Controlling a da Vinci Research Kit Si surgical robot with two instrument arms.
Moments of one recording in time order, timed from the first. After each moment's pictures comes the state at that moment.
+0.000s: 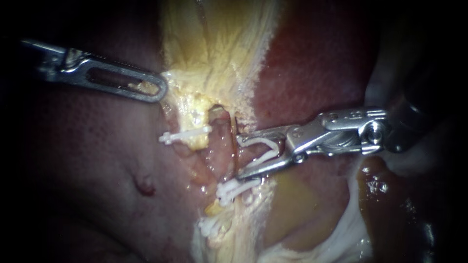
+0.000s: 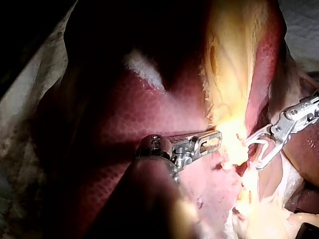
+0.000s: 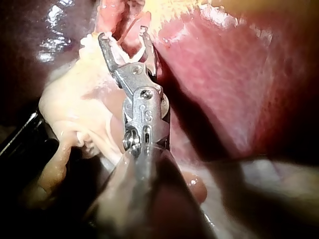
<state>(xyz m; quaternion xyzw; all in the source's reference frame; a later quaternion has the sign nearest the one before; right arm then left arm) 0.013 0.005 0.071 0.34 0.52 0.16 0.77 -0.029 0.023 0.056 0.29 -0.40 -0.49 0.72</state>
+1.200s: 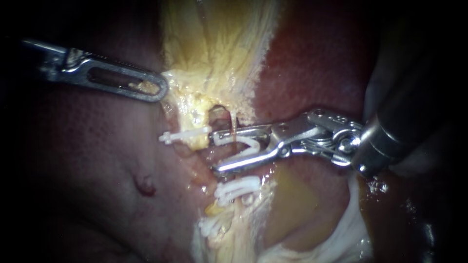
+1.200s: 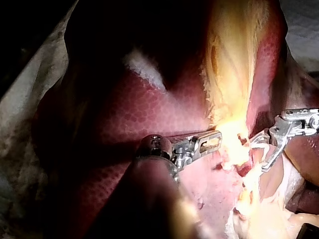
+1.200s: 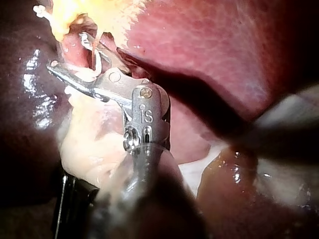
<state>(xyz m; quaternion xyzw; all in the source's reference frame) 0.015 0.006 0.070 0.43 0.60 0.24 0.64 -0.029 0.023 0.056 0.29 -0.40 -0.49 0.72</state>
